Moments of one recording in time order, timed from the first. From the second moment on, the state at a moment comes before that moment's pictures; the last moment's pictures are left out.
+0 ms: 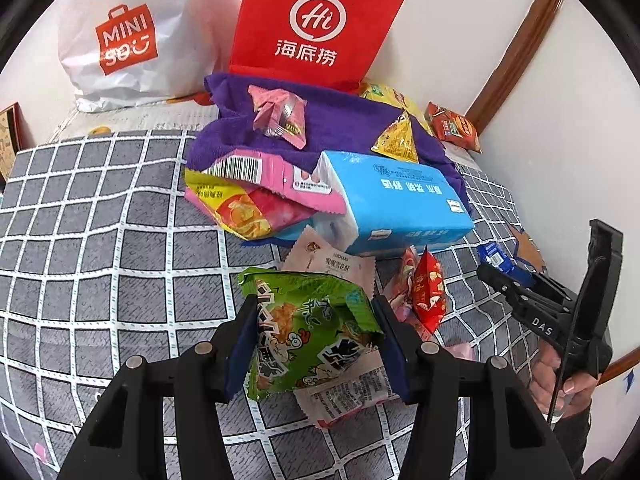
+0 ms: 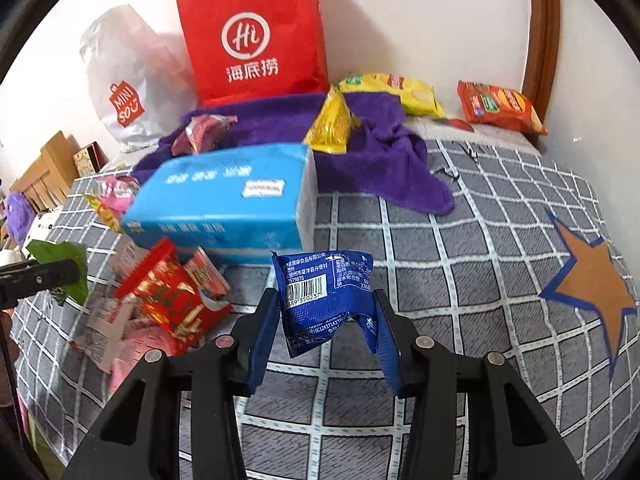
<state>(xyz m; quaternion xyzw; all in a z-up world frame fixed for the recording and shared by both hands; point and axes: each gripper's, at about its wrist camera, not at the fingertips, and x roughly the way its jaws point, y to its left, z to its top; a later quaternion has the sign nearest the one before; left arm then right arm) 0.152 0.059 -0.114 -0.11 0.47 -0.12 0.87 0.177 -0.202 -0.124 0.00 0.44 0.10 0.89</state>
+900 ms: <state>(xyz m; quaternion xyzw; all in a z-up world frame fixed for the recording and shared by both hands) 0.154 0.064 -0.074 -0.11 0.45 -0.12 0.88 0.182 -0.191 -0.070 -0.02 0.41 0.09 0.91</state>
